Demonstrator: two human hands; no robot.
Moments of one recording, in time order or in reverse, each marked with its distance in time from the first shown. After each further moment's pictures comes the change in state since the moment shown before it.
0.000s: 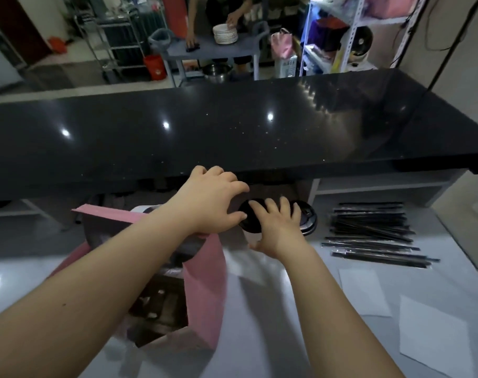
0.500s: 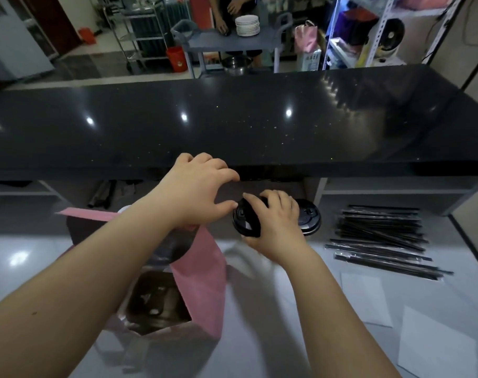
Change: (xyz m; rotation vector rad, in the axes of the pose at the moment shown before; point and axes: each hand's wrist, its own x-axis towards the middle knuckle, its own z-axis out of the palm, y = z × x) left_hand -0.018 -0.001 -0.016 0.007 0.034 -0.127; right_hand -0.015 0.001 -0.010 0.161 0.225 -0.209
